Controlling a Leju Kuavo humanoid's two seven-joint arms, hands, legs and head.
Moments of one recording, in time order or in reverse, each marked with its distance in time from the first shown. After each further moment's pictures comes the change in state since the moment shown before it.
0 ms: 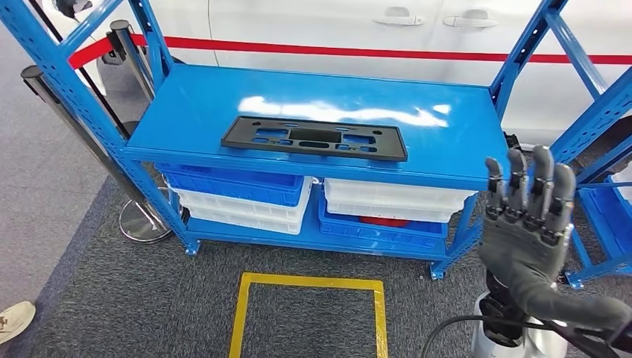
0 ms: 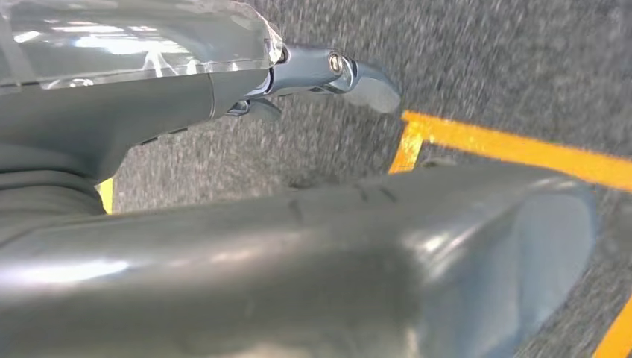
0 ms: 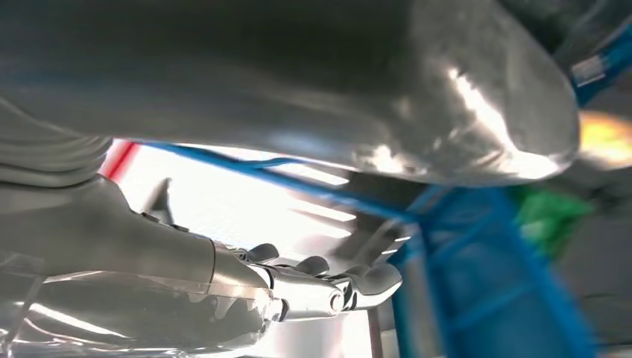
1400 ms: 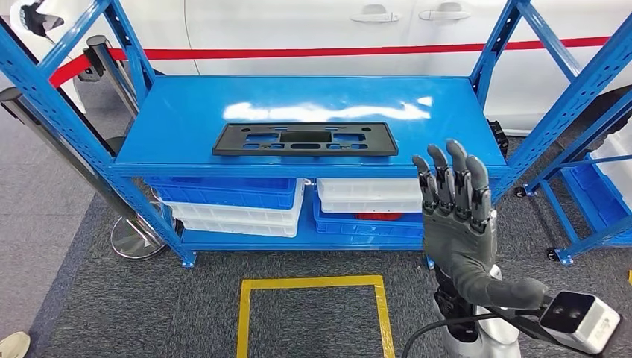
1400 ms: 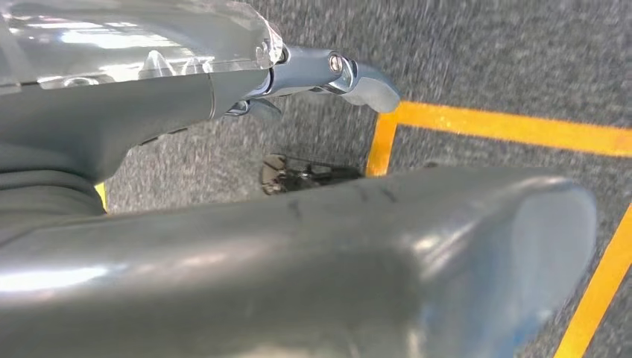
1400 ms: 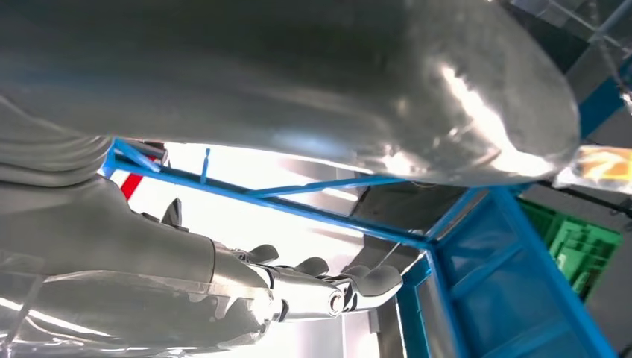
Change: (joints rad) left arm -0.018 -0.010 0.106 0.021 -0.069 -0.021 -0.043; right arm -0.028 -0.143 0.373 0.087 0.046 -0.276 -0.035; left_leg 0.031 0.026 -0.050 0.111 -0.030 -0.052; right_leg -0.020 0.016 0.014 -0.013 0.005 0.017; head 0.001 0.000
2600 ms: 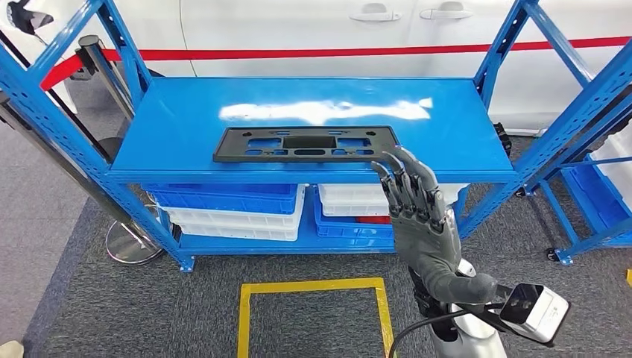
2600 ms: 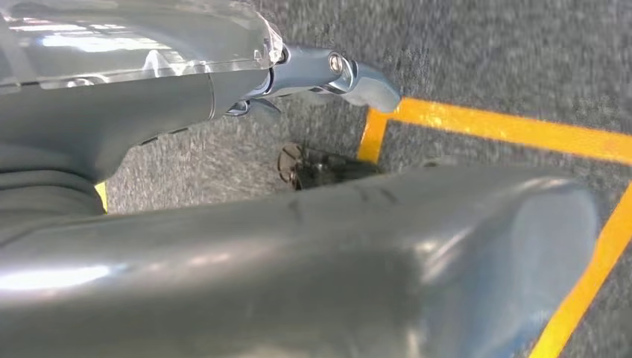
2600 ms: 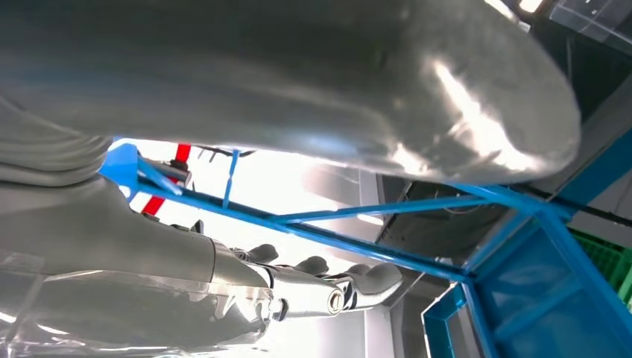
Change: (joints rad) left arm -0.001 0.005 0.038 0.002 0.022 -0.021 0.032; right arm -0.031 -0.061 0.149 0.054 0.031 -0.112 -0.002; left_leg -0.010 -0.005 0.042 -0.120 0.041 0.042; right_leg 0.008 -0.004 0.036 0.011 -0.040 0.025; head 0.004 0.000
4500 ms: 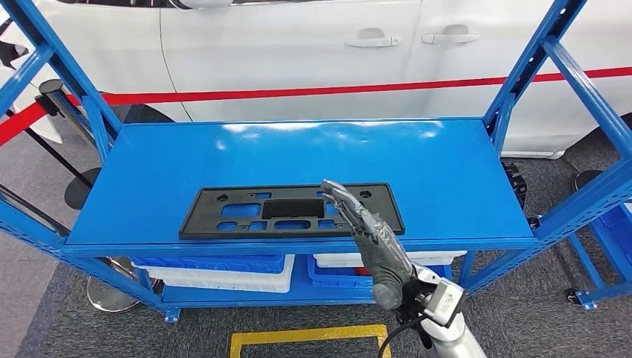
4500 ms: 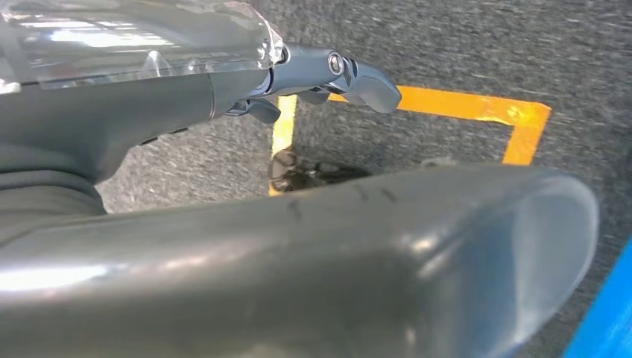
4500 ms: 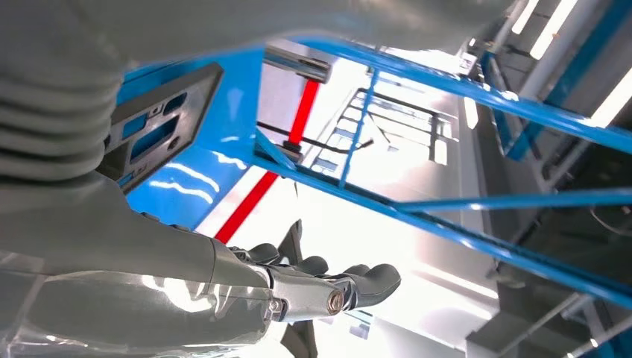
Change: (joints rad) left arm 0.002 0.000 0.007 0.003 -0.039 0.000 -0.017; right arm -0.024 -0.057 0.154 0.178 0.161 -0.094 0.040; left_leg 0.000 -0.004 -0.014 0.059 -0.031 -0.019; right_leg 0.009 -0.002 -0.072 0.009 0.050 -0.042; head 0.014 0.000
